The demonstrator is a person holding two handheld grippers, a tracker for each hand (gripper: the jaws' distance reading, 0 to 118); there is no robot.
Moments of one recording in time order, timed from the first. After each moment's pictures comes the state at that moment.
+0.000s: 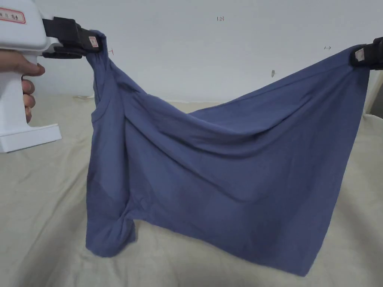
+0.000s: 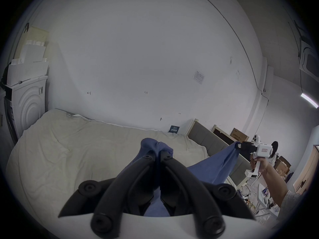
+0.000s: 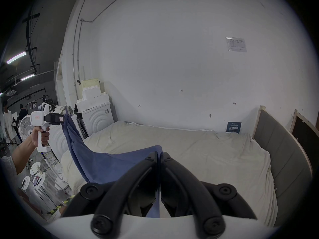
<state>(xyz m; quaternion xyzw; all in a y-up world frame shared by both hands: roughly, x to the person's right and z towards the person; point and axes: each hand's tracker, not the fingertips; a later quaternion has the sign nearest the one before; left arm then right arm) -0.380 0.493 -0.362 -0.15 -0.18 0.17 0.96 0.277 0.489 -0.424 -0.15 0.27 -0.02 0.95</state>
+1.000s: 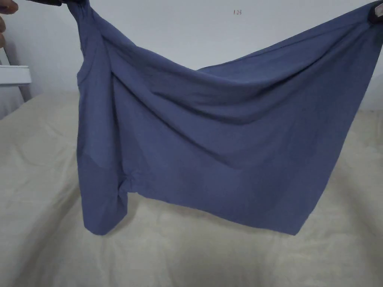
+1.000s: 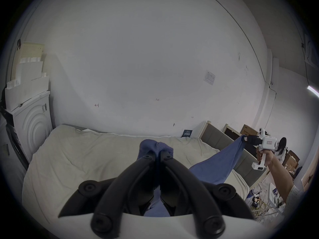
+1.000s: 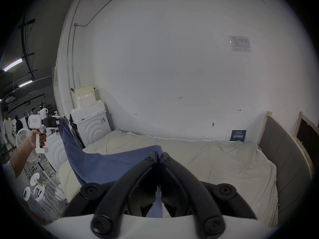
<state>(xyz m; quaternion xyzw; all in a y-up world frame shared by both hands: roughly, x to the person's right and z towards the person) -0.438 0.555 -0.460 -0.16 -0.15 0.13 0.97 0.246 0.534 -0.554 -0.15 0.27 -0.03 0.95</state>
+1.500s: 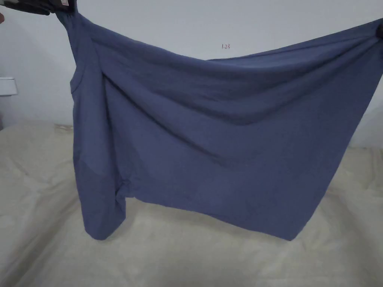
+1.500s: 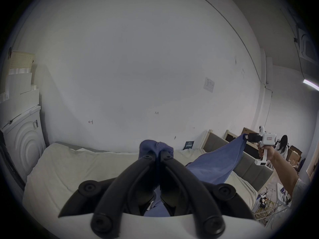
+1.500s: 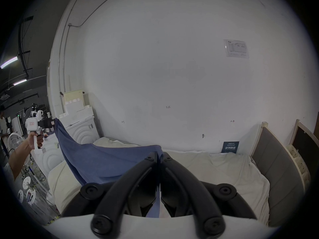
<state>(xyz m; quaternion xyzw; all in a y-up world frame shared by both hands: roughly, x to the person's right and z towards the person) -0.456 0.564 -0.572 -0.11 -0.17 0.11 0.97 0.278 0.563 -0.655 -0.13 0.24 -0.03 0.96</state>
